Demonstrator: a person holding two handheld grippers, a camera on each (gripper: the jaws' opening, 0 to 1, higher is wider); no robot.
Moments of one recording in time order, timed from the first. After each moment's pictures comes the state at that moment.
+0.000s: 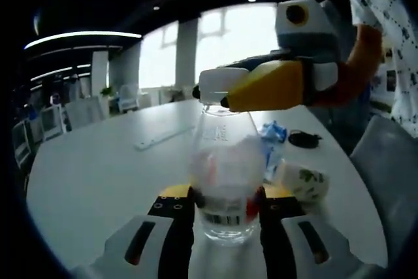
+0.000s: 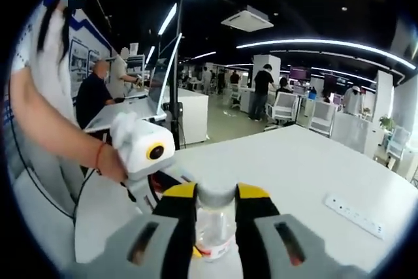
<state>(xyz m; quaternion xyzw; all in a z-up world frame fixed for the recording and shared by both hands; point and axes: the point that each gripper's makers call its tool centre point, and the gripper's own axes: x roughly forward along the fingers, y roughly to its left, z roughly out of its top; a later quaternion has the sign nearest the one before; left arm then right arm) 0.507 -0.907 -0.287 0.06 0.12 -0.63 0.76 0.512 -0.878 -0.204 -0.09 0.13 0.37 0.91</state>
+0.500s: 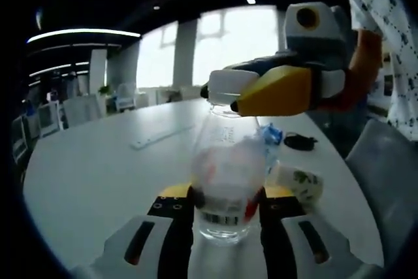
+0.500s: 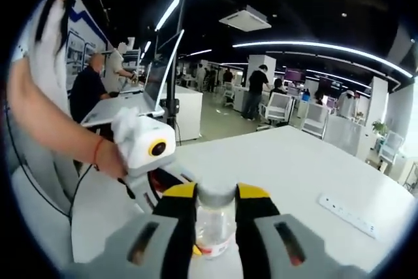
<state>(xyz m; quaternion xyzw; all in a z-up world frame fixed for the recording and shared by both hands) 0.500 -0.907 -0.286 0.05 0.13 -0.64 0.76 0.504 -0.878 -0.204 -0.11 0.13 0.35 0.92</state>
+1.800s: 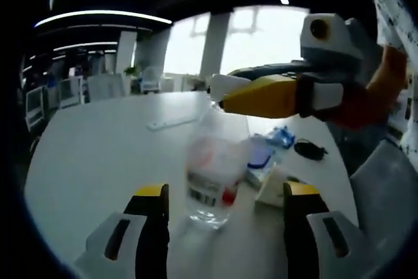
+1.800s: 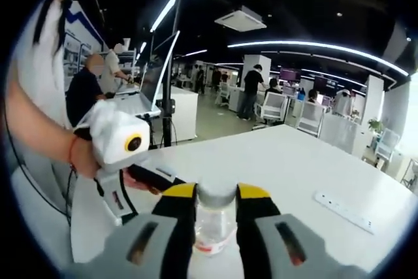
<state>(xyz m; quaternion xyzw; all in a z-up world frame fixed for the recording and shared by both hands) 0.479 -0.890 -0.286 0.02 0.18 -0.56 0.81 0.501 -0.886 -0.208 -0.10 0.13 0.34 0.93</state>
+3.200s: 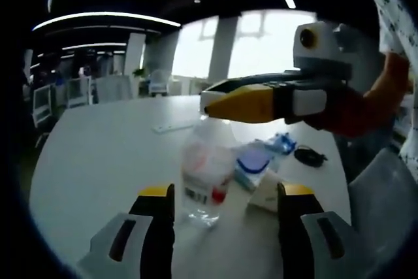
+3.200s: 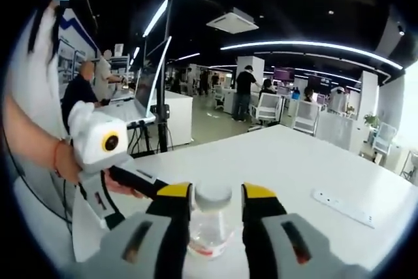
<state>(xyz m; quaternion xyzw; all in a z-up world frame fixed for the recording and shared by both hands) 0.470 -0.882 -0.272 0.00 0.18 -0.54 0.82 0.506 -0.892 -0.202 -0.08 0.12 0.32 0.94</state>
